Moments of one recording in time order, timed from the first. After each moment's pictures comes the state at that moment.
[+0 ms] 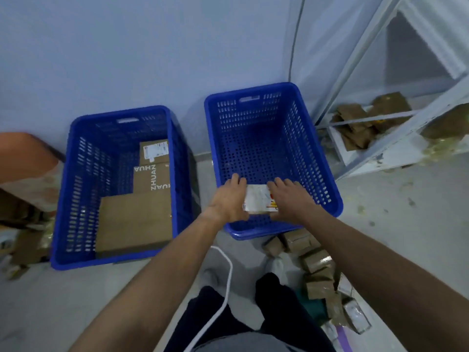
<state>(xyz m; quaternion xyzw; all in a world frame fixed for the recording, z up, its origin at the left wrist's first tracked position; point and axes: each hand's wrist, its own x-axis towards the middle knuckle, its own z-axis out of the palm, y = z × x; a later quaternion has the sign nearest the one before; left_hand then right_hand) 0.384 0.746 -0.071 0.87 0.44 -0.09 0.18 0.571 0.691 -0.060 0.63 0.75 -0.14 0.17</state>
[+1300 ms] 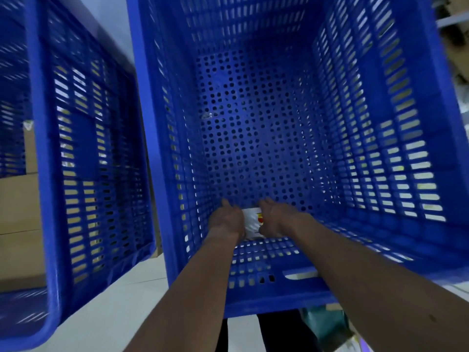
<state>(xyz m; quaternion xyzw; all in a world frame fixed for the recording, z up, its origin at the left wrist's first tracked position) 0.450 0.778 -0.434 0.68 0.52 -0.41 0.33 0.592 0.760 -0.441 0.57 0.60 -0.49 0.29</state>
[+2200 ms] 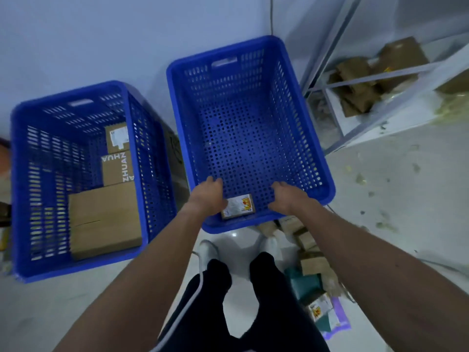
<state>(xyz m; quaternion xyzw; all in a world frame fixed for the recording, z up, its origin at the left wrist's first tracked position) 0.432 0.779 -0.150 0.77 0.50 -0.29 0.26 0.647 0.707 -0.161 0.70 0.54 -0.44 0.19</state>
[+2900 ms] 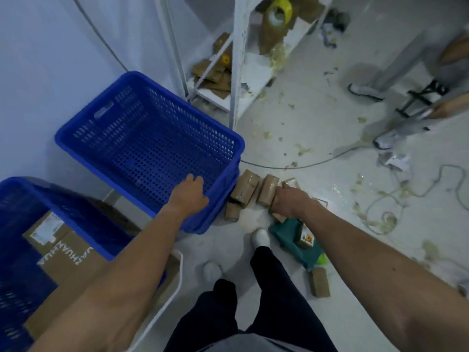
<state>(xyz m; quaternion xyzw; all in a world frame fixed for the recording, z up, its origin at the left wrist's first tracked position) 0.449 0.704 -0.099 0.93 0.24 -0.23 0.18 0.595 0.458 -0.072 0.87 0.28 -0.39 0.11</state>
